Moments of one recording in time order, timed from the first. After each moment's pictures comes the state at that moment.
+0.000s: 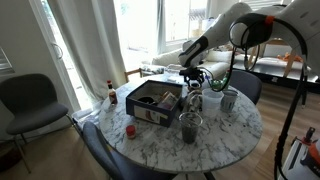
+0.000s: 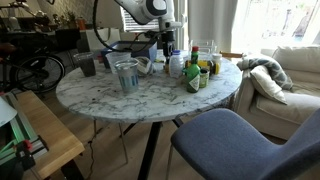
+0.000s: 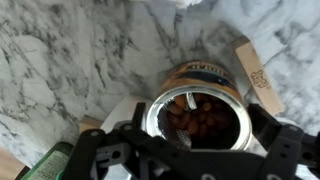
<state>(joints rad) -0.10 0.86 -0.23 -1.34 -0.07 2.12 0.98</state>
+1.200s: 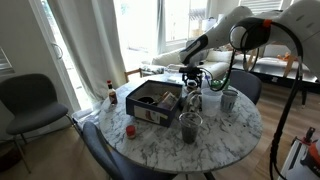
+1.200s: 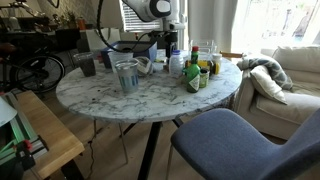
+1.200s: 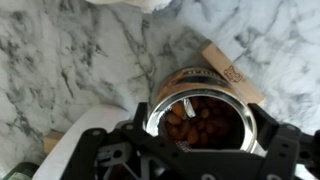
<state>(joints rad) -0.16 0.90 -0.19 -1.26 0.07 2.12 0.88</state>
